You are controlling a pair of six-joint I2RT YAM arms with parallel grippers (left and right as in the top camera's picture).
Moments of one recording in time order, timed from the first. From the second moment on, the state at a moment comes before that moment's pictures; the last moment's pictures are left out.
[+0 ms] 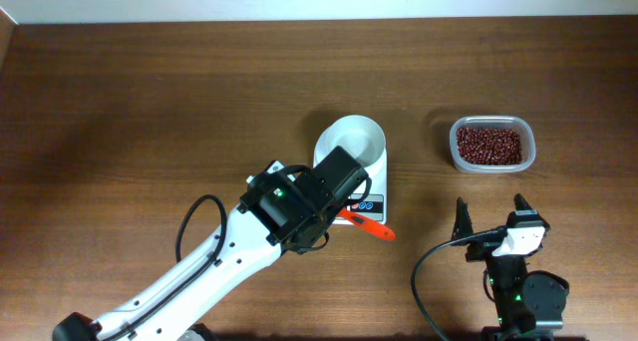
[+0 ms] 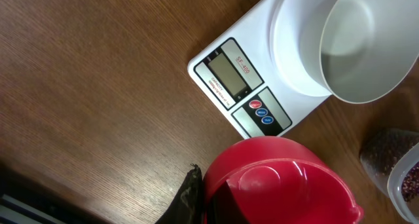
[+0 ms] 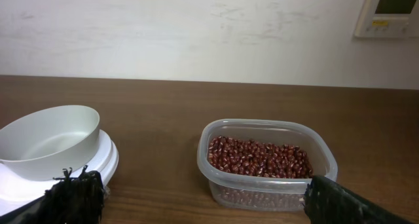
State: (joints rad) left arm -0.81 1.43 1.29 -1.17 -0.16 -1.62; right arm -0.02 0.01 0.01 -0.07 -0.08 0.00
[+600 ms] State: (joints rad) left arm -0.81 1.43 1.29 -1.20 -0.17 -1.62; right arm -0.02 0.01 0.01 -0.07 -0.08 0.00
